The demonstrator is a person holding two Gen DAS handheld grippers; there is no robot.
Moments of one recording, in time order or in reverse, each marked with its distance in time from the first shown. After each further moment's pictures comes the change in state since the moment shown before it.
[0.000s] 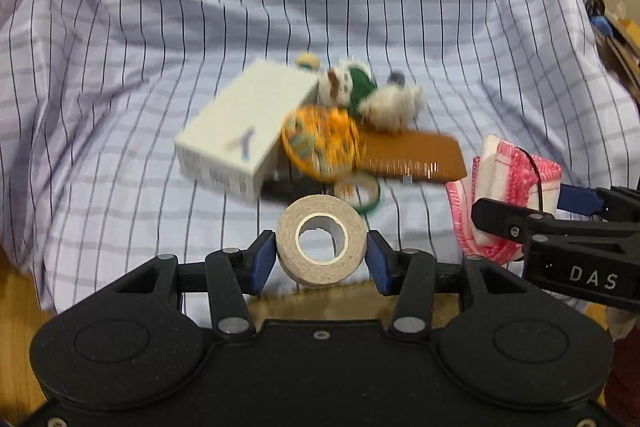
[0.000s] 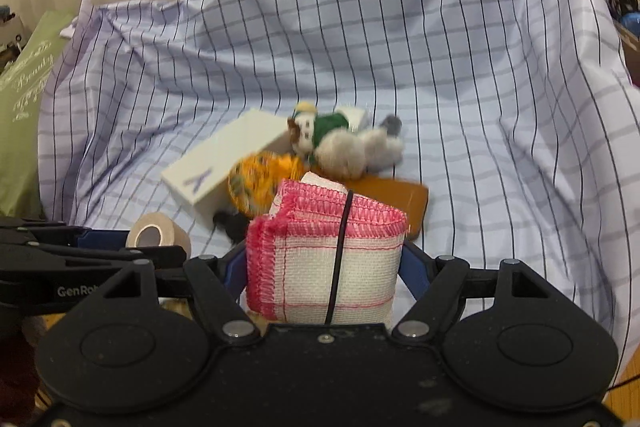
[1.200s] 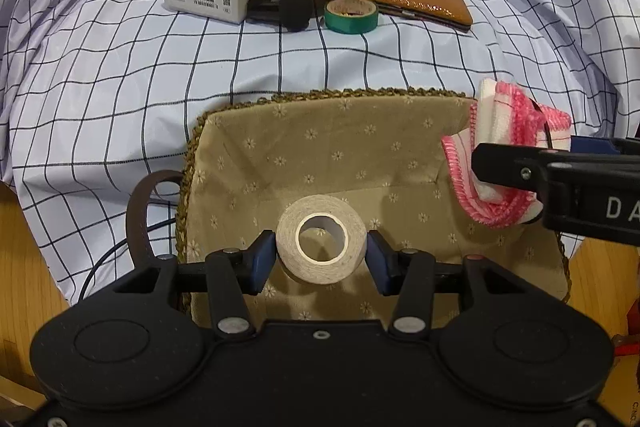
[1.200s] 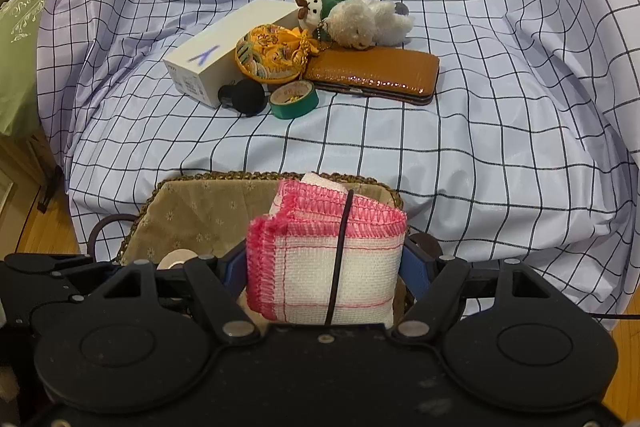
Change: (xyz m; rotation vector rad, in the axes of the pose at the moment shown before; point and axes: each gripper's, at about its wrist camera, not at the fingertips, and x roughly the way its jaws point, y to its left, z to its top) left arm 0.026 -0.006 -0.097 -0.022 0.215 -0.017; right arm 0.000 0.008 -0.068 0.002 0.226 0.003
